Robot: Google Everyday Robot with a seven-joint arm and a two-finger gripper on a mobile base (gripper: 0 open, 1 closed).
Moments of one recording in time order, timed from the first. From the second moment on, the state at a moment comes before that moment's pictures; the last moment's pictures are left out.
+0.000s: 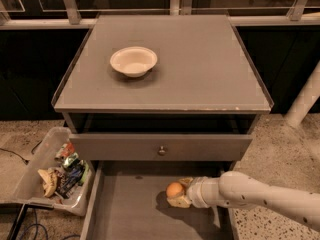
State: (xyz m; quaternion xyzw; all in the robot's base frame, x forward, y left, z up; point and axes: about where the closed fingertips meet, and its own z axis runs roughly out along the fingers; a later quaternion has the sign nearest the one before) arm 0.478 -0.081 0.455 -0.42 0.82 0.22 0.31
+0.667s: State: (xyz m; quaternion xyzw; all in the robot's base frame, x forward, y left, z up) arm 0.478 -0.067 0.383 -0.45 0.84 0.19 0.24
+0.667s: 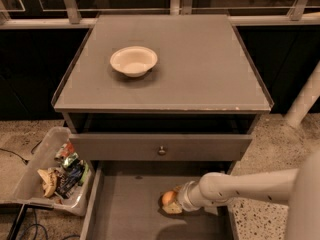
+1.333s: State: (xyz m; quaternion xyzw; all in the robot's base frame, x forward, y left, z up) arm 0.487 -0.057 0.358 -0.46 0.85 0.15 0.22
